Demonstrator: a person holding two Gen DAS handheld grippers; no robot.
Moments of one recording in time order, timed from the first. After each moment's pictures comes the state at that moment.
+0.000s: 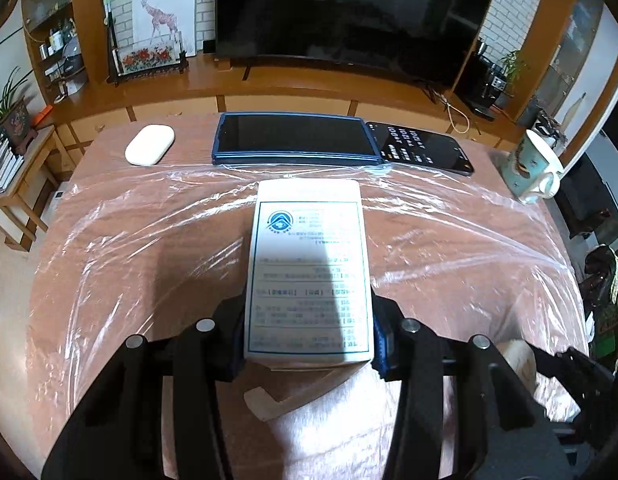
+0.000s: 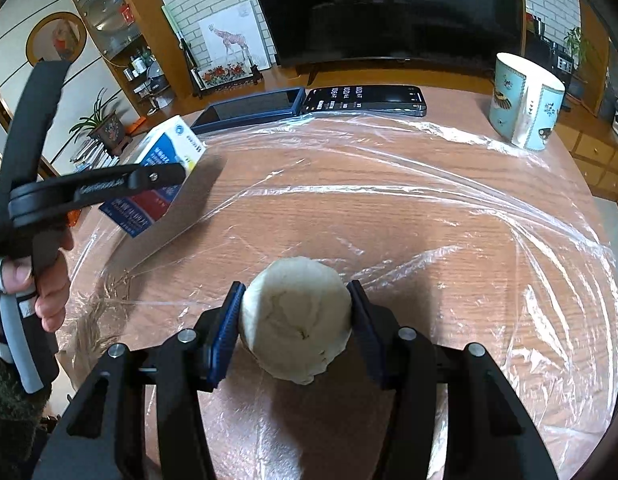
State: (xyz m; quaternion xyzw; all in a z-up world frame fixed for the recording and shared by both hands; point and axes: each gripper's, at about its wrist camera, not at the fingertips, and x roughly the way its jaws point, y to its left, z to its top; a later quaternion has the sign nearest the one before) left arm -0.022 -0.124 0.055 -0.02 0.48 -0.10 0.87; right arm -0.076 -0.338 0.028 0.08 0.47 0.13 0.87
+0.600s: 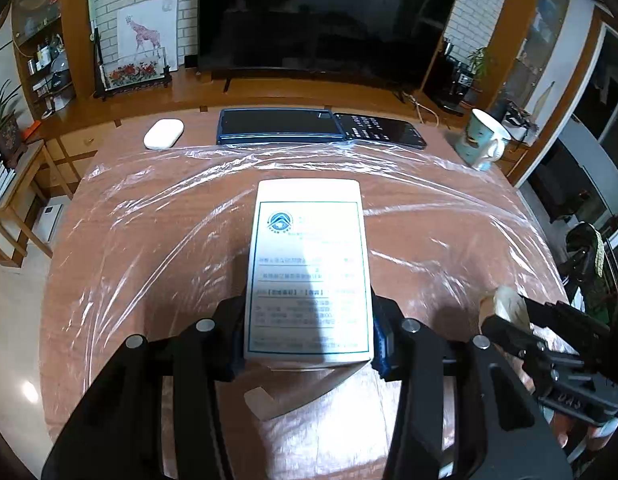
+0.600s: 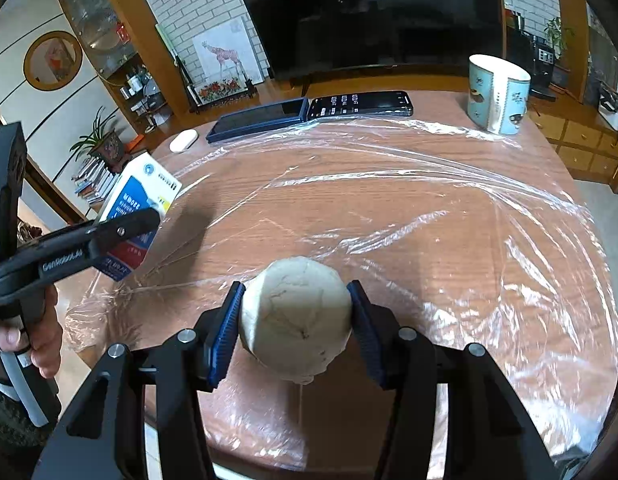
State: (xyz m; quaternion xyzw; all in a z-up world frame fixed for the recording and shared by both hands) left arm -0.099 -0.102 0.075 -0.01 0.45 -0.14 0.88; right arm -0.131 -0.331 0.051 0.10 0.45 0.12 0.88
